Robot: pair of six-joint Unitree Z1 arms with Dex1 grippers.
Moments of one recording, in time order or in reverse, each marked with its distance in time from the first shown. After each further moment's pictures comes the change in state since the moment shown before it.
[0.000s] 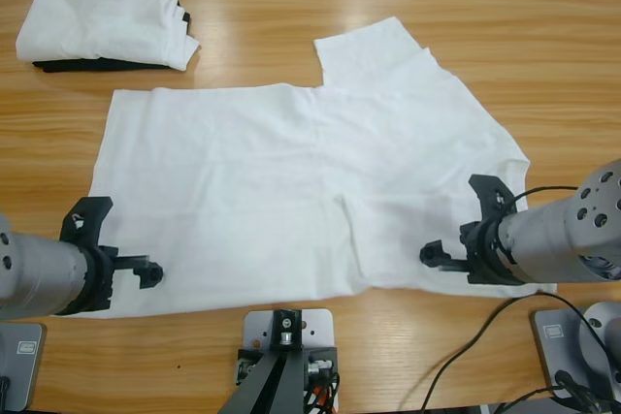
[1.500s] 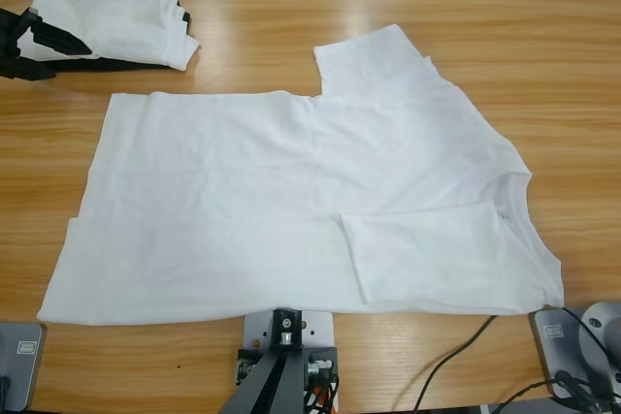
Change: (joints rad) arm 0 1.163 0.042 -0.444 0.038 -0.568 1.093; arm 1 -0.845 0.384 -1.235 0.575 0.497 -1.105
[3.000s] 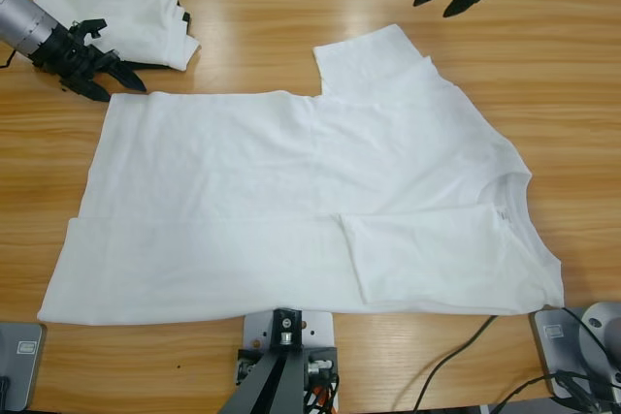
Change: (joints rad) arm 0 -0.063 0.447 -0.345 0.265 0.027 0.179; arm 1 -0.062 0.260 -0.150 0.052 0.010 -0.038
